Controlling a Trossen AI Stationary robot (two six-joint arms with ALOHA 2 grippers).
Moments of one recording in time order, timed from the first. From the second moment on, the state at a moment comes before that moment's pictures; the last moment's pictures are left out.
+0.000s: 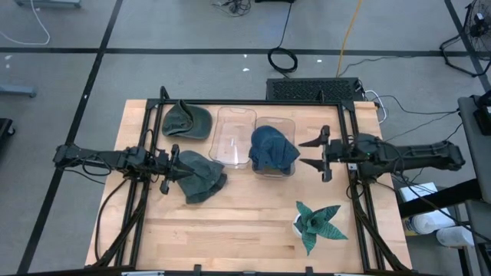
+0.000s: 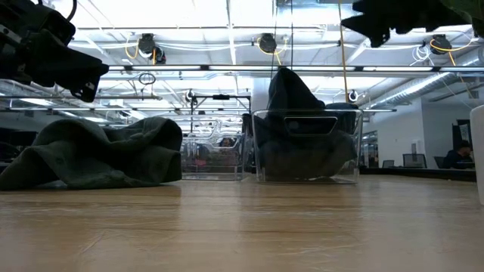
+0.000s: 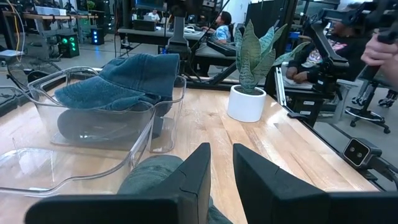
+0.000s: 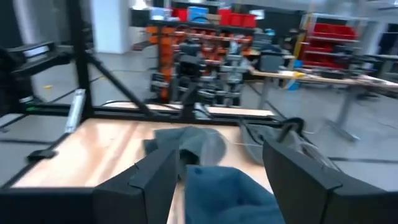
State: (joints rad) left arm -0.11 0.14 0.01 0.08 0.02 -0.11; right arm 0.01 0.53 0.40 0.14 0.06 -0.06
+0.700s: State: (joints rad) left arm -0.11 0.14 0.01 0.08 0.02 -0.11; right arm 0.01 0.36 0.07 0.31 0.18 -0.06
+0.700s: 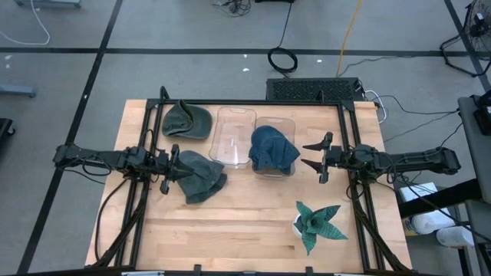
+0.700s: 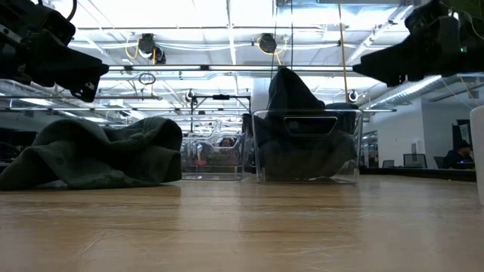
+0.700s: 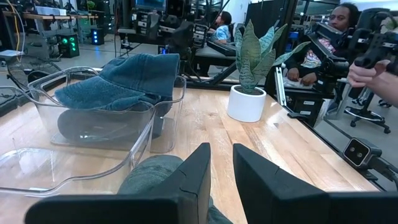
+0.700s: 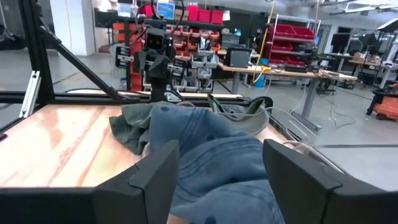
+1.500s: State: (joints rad) left arm -0.11 0.14 0.01 0.11 0.02 -0.10; right arm 0.01 0.29 0.02 0.34 0.31 -0.07
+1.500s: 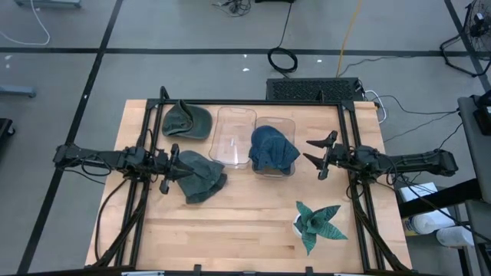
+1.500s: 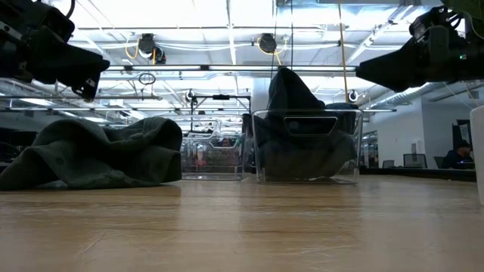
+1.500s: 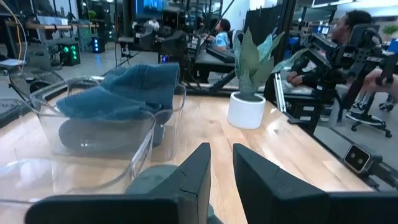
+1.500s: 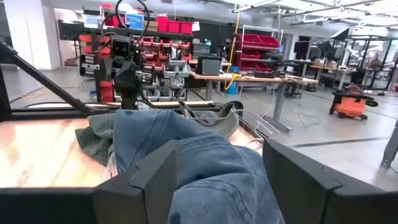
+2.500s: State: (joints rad) left arm -0.11 0.14 0.01 0.14 -0.36 -0.12; right arm 0.01 0.29 0.02 0.35 0.31 -0.07
